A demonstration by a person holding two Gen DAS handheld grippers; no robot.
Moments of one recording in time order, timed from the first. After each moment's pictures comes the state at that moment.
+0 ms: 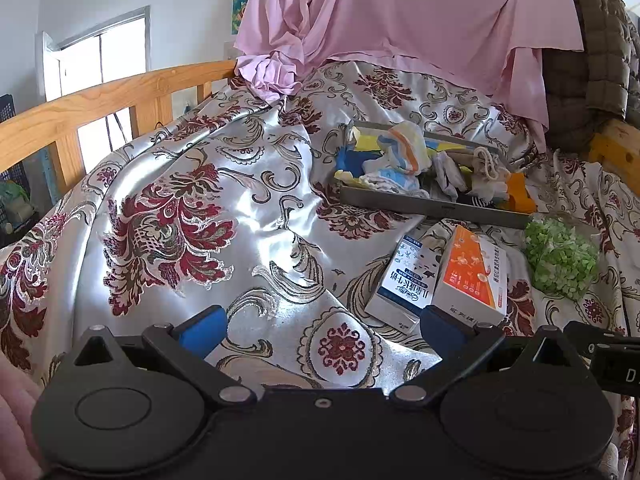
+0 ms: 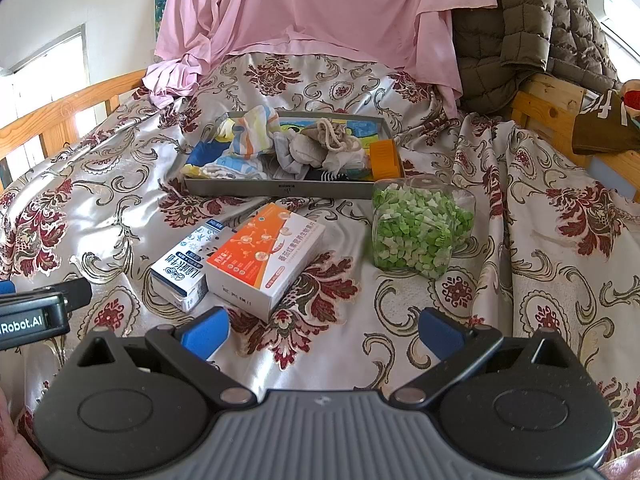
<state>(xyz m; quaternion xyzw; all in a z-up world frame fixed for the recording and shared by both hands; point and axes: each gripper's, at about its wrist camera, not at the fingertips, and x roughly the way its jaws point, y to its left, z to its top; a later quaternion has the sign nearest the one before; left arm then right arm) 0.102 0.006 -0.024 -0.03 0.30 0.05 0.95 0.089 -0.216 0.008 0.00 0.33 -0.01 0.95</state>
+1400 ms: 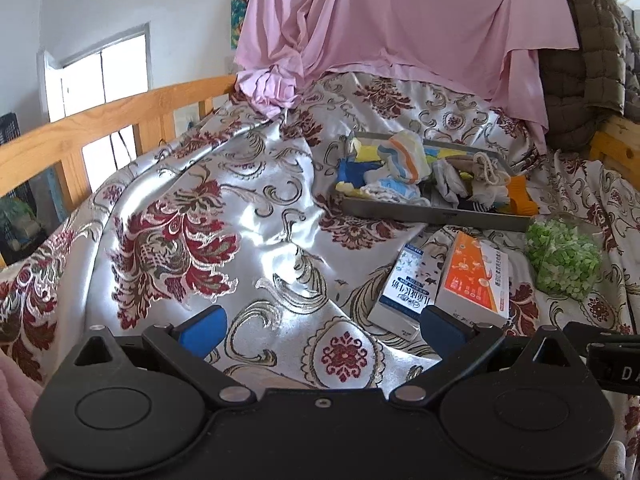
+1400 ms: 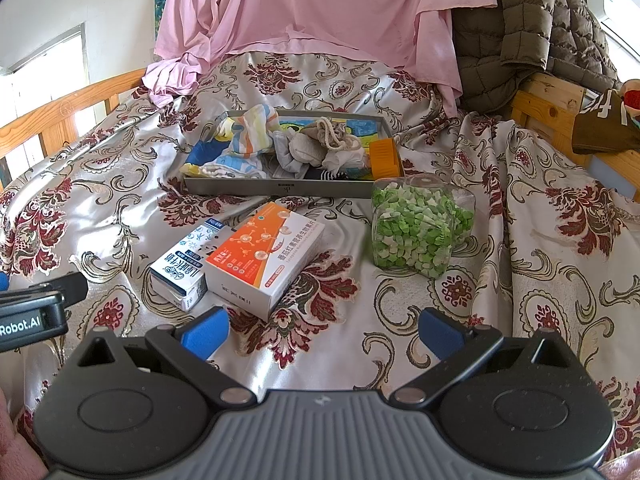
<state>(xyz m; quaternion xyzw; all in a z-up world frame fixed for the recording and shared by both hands) 0.096 0.001 -0.021 -0.01 0.28 0.05 0.96 0.090 -0.216 0.009 0.00 0.33 -0.01 0.94</state>
